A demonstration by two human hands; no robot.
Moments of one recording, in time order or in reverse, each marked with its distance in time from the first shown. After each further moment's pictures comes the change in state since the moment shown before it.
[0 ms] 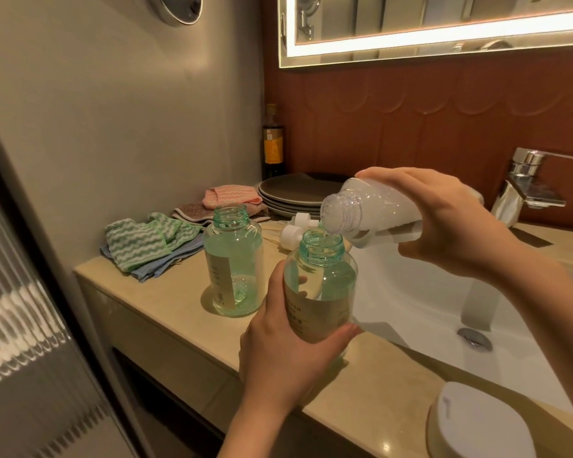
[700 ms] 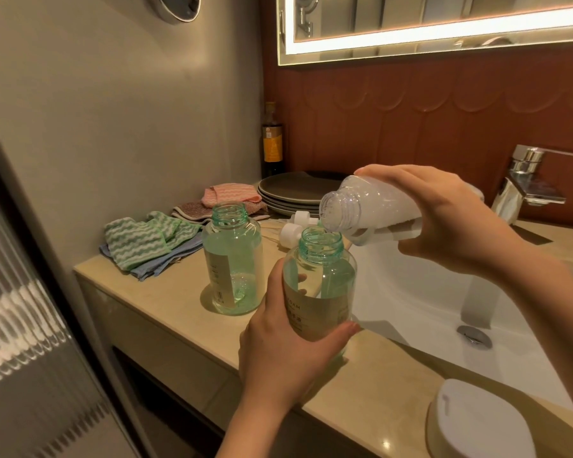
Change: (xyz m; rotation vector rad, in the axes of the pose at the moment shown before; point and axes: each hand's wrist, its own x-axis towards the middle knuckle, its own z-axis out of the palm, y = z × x) left_hand 0.000 -0.001 -0.001 0.023 0.000 0.011; right_hand -0.001 -0.002 -0.003 0.002 -0.018 0.013
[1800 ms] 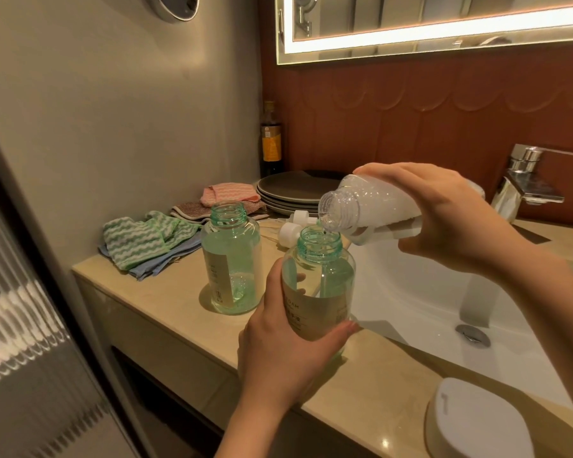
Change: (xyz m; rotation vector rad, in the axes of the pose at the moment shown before) left_hand 0.000 0.000 0.000 -0.007 -0.011 -0.011; right_hand 0.001 0.002 0.000 -0.041 0.016 -0.024
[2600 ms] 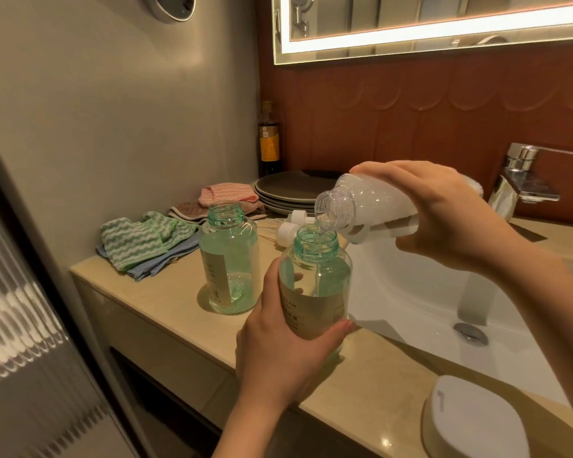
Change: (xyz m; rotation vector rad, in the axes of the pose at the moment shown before) left_hand 0.000 0.001 0.000 -0.002 0.001 0.003; right_hand 0.000 -0.002 -0.001 -0.021 0.010 -0.012
